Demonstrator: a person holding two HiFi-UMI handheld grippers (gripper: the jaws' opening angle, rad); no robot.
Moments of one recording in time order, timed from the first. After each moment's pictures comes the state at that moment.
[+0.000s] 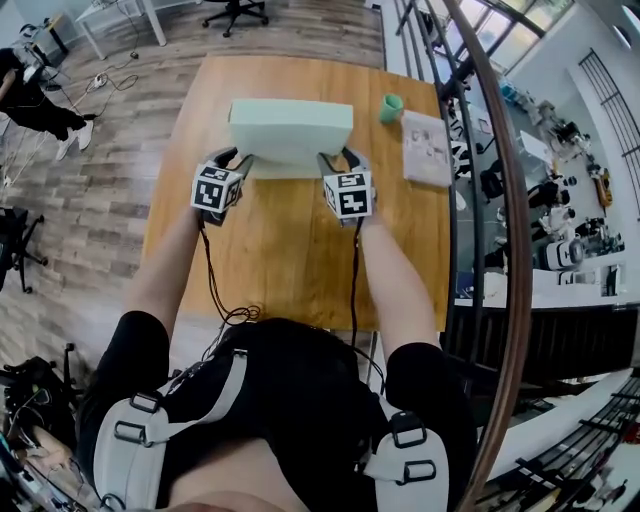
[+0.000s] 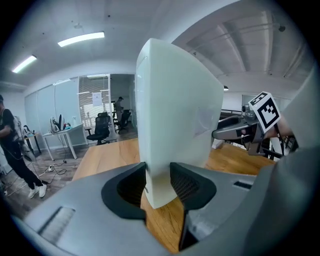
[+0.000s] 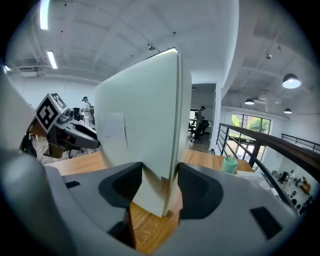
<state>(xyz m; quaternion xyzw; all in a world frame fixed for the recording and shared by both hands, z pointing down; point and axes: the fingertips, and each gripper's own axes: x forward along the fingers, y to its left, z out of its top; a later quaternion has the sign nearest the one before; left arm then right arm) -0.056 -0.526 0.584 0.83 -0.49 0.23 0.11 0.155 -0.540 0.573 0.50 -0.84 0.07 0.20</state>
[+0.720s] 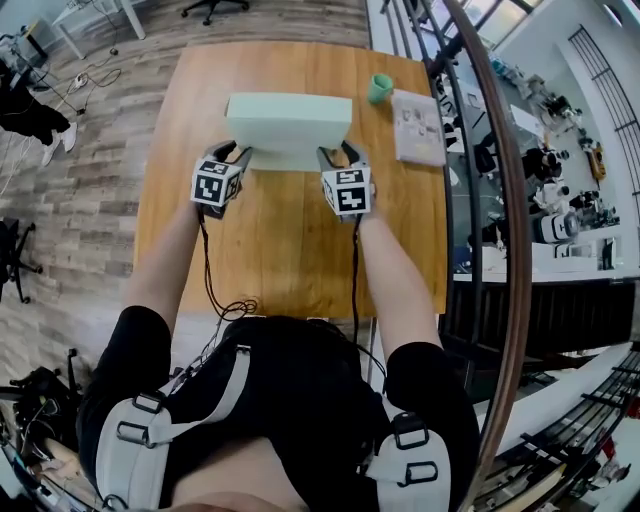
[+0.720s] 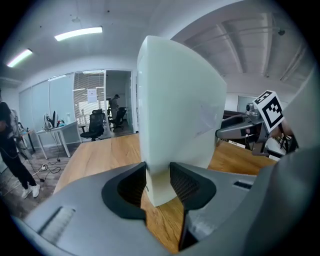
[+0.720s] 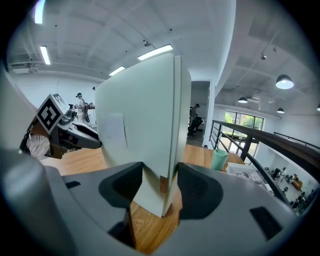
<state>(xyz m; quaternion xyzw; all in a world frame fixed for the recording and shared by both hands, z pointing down) -0.031 -0.536 0.616 0.85 -0.46 0.23 0.12 0.182 -0.531 0.598 0.53 -0.82 0.08 0.22</state>
